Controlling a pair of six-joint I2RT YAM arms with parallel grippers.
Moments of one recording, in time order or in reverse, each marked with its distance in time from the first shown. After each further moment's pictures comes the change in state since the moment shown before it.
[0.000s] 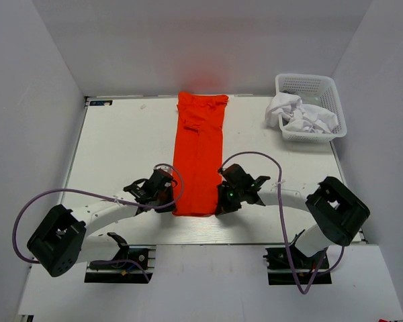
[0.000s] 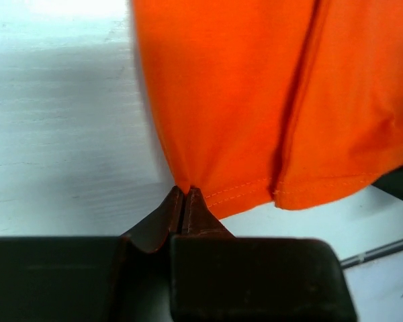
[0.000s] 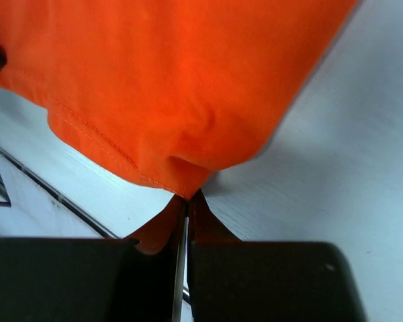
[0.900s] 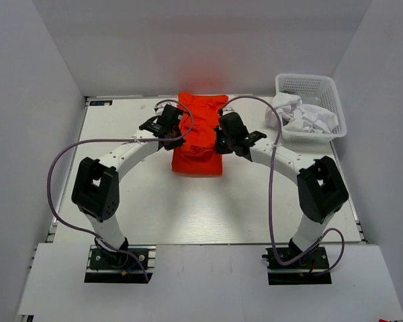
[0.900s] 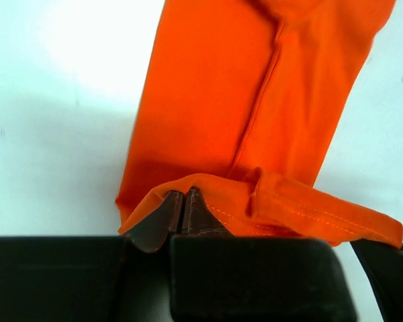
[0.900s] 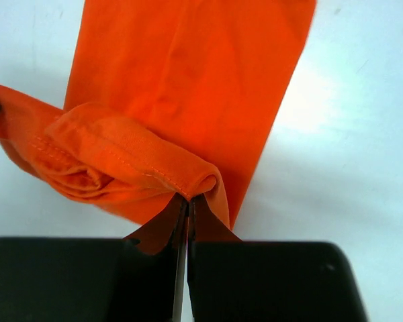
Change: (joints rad) left arm 0.194 0.510 0.836 -0.222 -0.238 0.024; right arm -0.177 0.203 0.575 -0.097 0.369 -0.232
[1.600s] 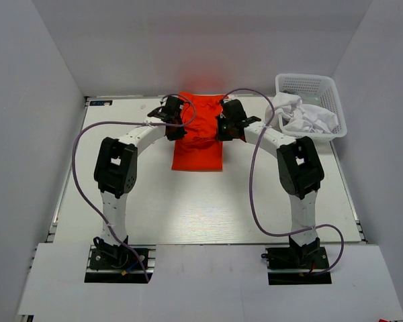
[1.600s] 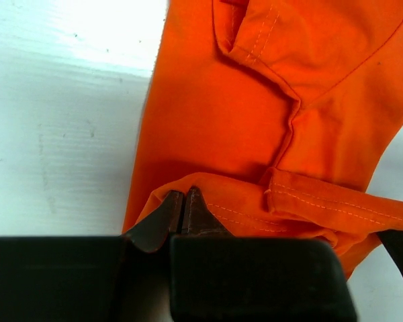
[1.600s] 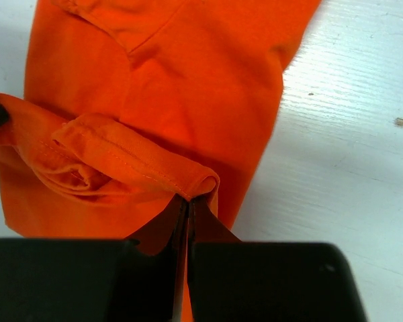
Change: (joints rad) left arm 0.098 0.352 0.300 0.021 0.090 0.115; right arm -0.153 0.347 0.316 -0.019 -0.143 -0.079
